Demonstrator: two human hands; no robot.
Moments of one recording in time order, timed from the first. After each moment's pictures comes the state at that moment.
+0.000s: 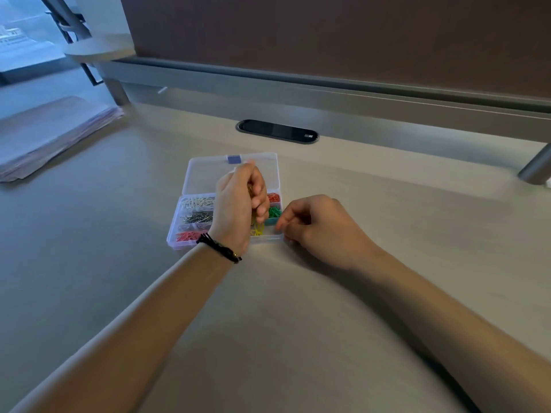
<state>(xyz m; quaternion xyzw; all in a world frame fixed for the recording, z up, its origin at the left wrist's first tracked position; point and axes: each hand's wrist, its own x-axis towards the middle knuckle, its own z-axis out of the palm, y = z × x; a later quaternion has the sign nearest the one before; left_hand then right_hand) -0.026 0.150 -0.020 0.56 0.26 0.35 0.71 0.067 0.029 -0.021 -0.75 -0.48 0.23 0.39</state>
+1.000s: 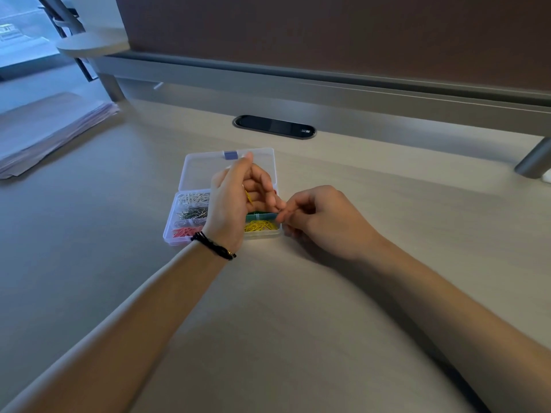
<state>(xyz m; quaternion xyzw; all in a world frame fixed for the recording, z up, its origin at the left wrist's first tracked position) -0.032 0.143 -0.013 0.59 0.24 0.33 0.70 0.076 0.024 -0.017 -0.74 -0.47 0.26 0.41</state>
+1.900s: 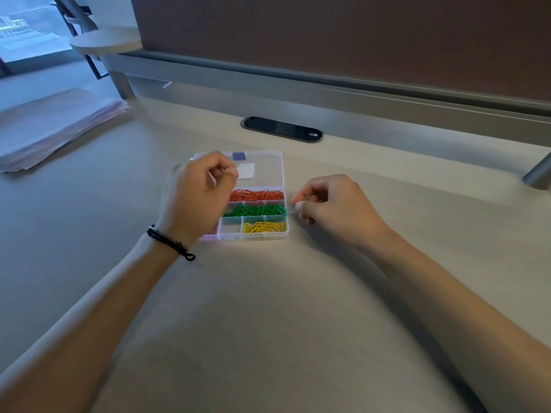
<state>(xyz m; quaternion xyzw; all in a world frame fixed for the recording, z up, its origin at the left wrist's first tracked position) -0.075 0.203 -0.018 0.85 0.27 0.39 0.23 0.093 0.040 -0.017 -0.78 -0.43 0.19 0.41</state>
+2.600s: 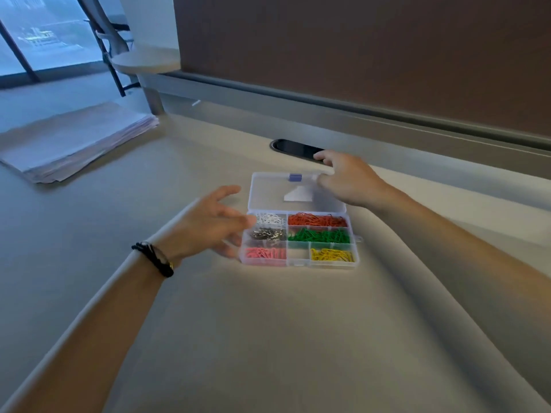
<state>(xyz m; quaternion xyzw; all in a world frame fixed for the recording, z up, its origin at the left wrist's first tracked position) -0.116 0.234 0.000 0.73 0.37 0.13 0.57 0.140 0.146 0.007 -0.83 -0.50 0.09 0.24</state>
